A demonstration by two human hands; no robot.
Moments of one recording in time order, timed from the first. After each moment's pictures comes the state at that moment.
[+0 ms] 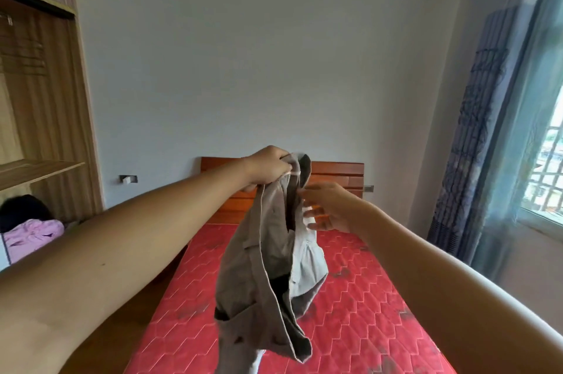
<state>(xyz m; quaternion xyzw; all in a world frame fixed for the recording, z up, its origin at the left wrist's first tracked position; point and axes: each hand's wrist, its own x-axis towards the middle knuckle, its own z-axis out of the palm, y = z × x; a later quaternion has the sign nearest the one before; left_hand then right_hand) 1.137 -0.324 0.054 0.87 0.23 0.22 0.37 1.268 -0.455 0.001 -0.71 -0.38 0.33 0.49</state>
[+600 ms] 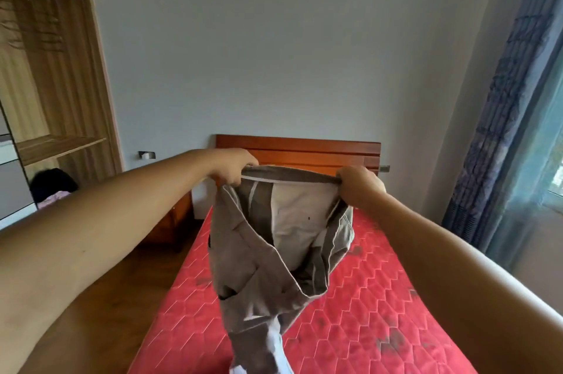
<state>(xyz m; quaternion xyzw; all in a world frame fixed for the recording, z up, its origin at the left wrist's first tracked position) 1.063 -0.269 0.024 0.96 0.27 -0.01 0.07 1.300 -0.445 -0.027 -0.86 -0.48 -0.10 0.12</state>
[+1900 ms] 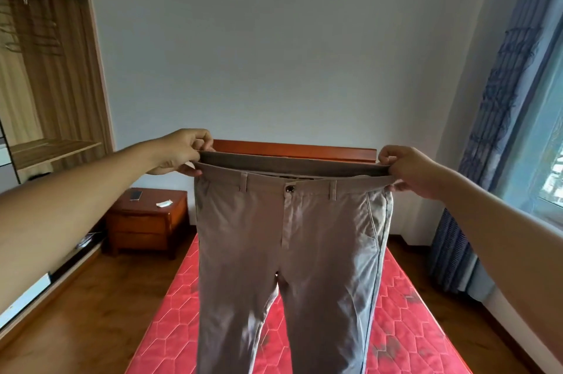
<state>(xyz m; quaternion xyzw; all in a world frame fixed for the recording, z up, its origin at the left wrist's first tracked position) 0.992 -0.218 0.036 0.82 0.32 0.23 0.42 1.363 -0.508 0.034 -0.76 -0.41 0.17 0.47</state>
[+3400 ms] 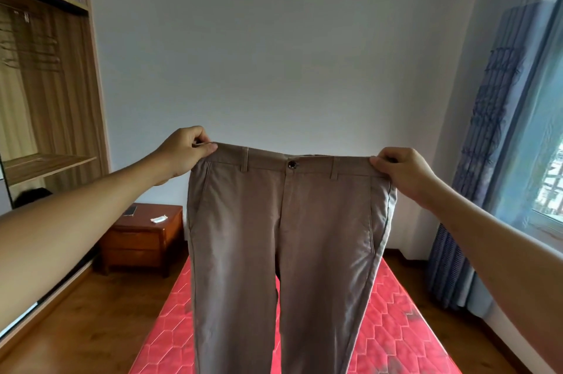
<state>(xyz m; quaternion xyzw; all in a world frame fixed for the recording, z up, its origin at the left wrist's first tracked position) 0.996 -0.241 0.056 0.83 0.29 0.40 0.26 1.342 -0.508 0.049 -0.76 -0.47 -0.08 0.44</state>
